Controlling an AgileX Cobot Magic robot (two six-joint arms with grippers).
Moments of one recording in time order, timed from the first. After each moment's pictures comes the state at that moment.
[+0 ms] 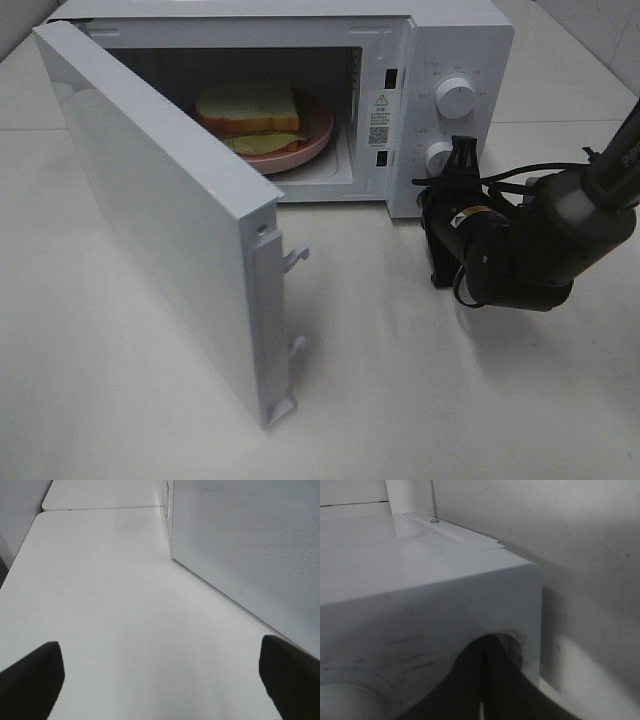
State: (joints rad) left arm 0.07 0.00 -0.50 -0.16 1.05 0.15; right arm 0.44 2.18 -0.83 0.49 -0.99 1.47
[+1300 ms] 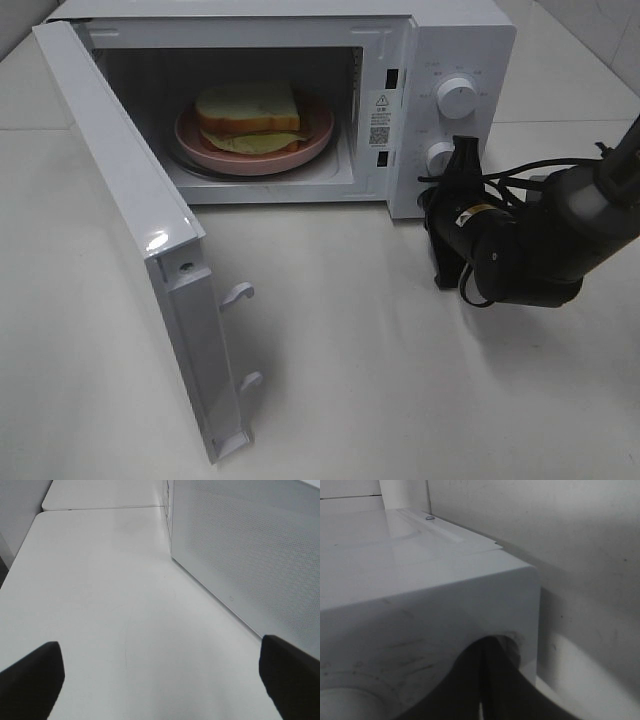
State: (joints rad) left arm 0.07 0.00 -0.50 -0.16 1.05 0.15; right arm 0.43 2.14 -0.80 0.45 -0.95 1.48
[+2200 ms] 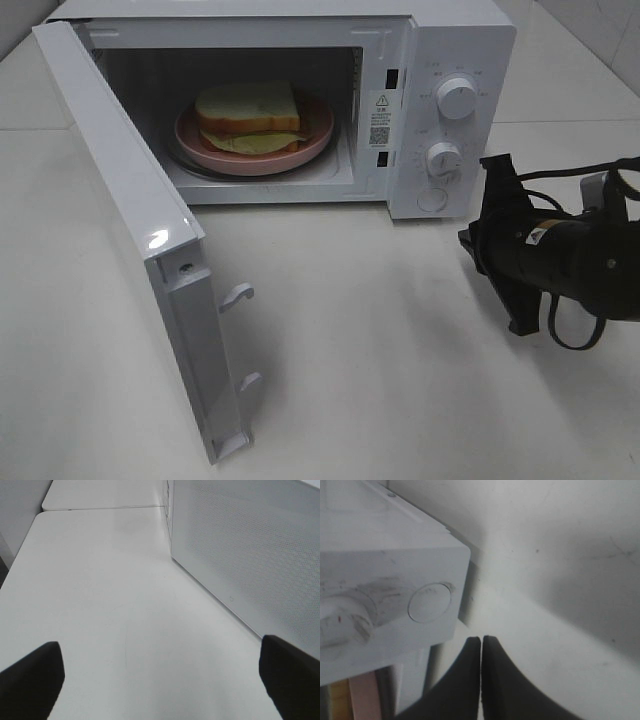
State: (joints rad) left arm 0.07 0.00 -0.50 -0.16 1.05 0.15; right arm 0.41 1.79 -0.52 0.39 -0.62 1.25
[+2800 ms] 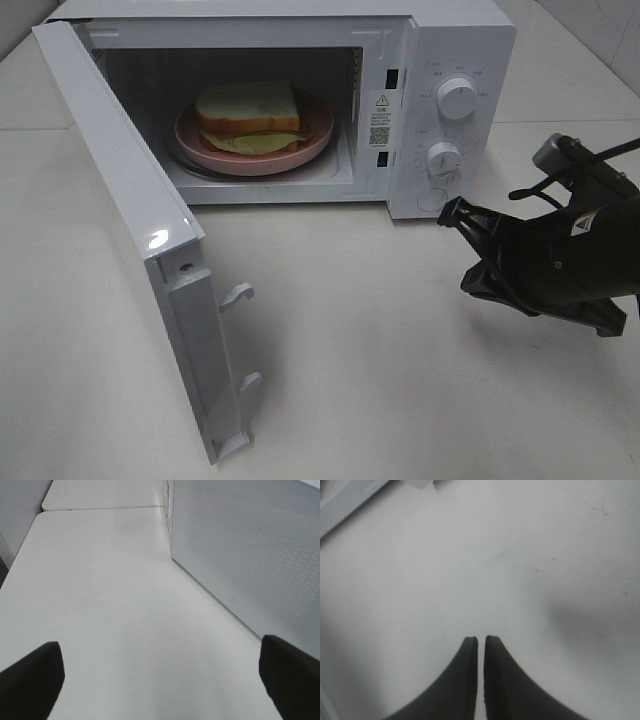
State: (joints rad) left arm 0.07 0.00 -0.50 -0.16 1.05 0.15; right arm 0.41 1.47 -0.51 0.39 0.00 0.46
